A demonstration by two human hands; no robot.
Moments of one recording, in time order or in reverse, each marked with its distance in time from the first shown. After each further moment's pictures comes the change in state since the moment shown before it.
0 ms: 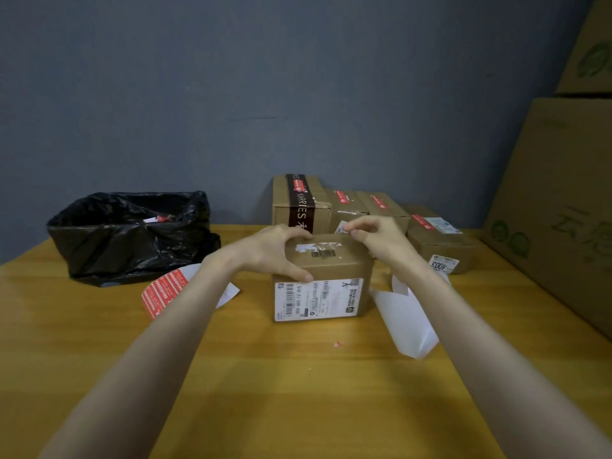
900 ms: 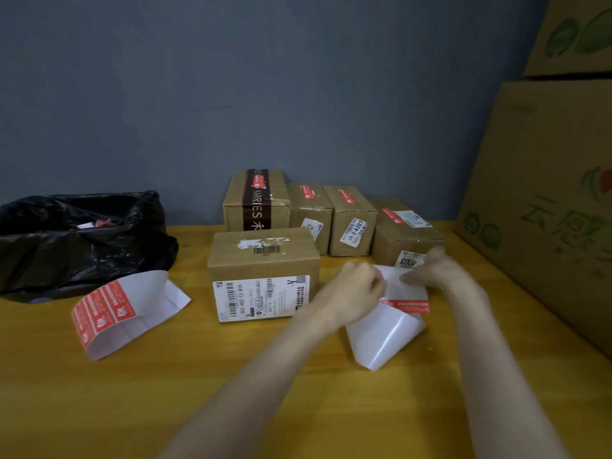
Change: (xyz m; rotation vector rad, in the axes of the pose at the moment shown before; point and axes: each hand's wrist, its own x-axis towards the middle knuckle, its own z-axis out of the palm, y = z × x) left_hand 0.062 0.123 0.119 -0.166 0.127 0.206; right_hand 0.011 0.101 -0.093 -0.398 0.083 0.677
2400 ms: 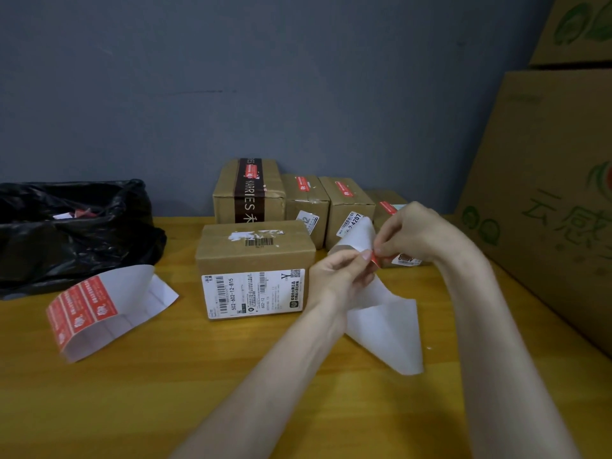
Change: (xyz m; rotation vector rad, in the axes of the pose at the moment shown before) left_hand -0.004 0.004 0.010 -1.469 0.370 -0.357; right_hand -0.065 -0.049 -0.028 -0.082 -0.053 -0.498
